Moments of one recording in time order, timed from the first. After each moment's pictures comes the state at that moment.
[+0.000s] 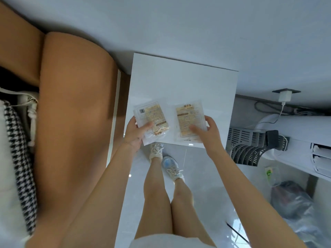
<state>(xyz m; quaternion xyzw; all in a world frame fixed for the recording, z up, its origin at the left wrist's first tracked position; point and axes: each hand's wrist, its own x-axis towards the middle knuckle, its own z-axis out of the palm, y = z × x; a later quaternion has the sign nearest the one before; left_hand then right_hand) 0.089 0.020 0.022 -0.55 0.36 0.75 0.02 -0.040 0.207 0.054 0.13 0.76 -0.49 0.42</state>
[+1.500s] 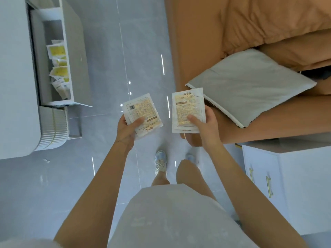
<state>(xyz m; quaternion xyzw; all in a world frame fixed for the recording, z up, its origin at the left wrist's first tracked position) 0.871 0.146 0.170 -0.65 0.02 0.56 -0.52 0.649 0.057 0.219 -0.33 0.60 -0.26 0.68</state>
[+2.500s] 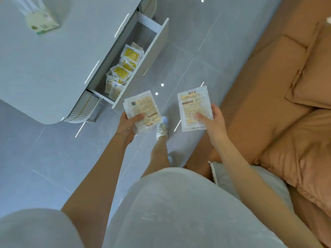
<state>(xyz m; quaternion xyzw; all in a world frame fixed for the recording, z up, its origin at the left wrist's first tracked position) 1.118 0.033 0.168 -0.58 -0.19 0.40 -0.68 0.977 -0.196 0.218 -0.58 0.47 -0.03 0.66</state>
